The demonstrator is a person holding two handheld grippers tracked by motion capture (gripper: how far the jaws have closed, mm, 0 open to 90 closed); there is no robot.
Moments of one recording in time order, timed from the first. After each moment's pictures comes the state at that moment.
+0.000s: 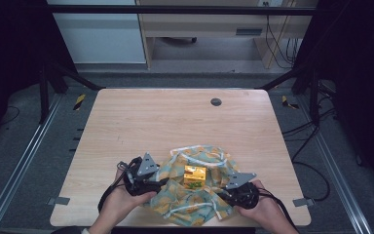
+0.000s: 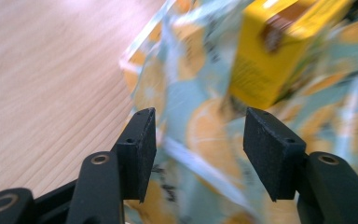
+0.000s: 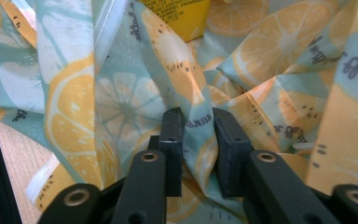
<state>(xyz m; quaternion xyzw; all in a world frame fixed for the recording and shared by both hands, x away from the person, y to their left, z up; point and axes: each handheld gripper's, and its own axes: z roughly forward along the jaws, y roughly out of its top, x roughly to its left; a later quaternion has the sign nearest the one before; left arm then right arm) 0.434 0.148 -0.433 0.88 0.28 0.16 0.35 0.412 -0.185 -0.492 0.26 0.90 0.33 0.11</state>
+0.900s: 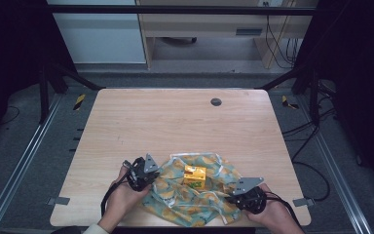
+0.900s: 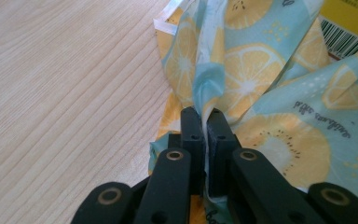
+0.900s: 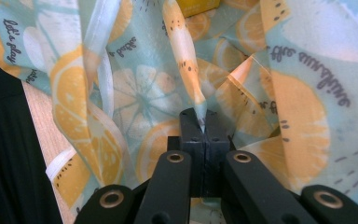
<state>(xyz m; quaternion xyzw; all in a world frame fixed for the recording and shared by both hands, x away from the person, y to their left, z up) 0.456 0.156 -0.475 0.89 0.29 0.19 0.28 0.400 -0.203 -0.492 0.24 0.91 0.32 0.10</state>
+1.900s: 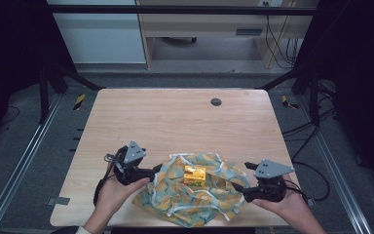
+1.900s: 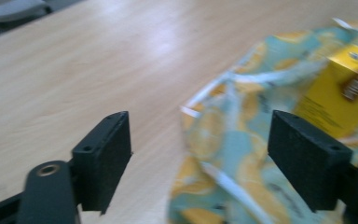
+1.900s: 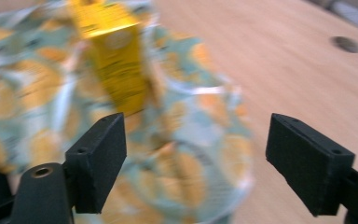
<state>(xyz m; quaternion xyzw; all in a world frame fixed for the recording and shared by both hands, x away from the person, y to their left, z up) 0.455 0.184 -0.412 0.82 0.35 0.22 0.40 0.409 -0.236 -0.426 0.29 0.83 0.43 0.20</state>
